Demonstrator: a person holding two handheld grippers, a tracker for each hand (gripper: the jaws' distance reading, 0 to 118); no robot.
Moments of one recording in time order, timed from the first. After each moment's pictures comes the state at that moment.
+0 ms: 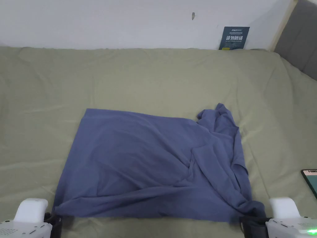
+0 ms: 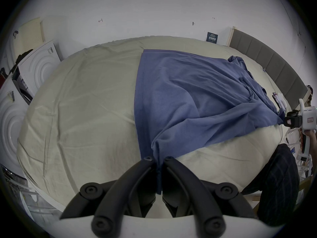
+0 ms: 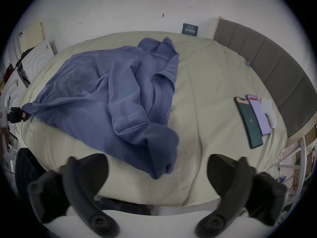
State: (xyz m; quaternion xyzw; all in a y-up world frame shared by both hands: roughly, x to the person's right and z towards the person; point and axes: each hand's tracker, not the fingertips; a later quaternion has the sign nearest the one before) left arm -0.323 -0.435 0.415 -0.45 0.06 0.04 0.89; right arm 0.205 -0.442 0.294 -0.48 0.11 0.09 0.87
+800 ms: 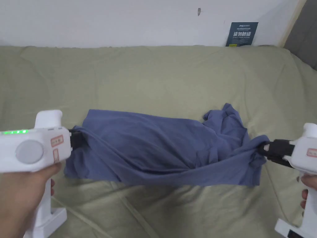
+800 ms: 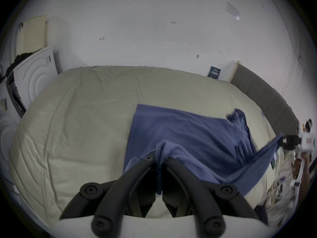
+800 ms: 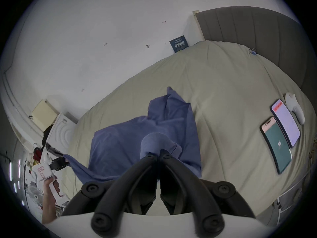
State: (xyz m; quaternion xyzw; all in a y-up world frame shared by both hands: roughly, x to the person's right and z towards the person) left arm -0.344 -0.345 0.233 -0.36 0.07 0.12 0.92; right arm 0.209 -0.339 0.152 -0.41 0.13 -0.19 0.88
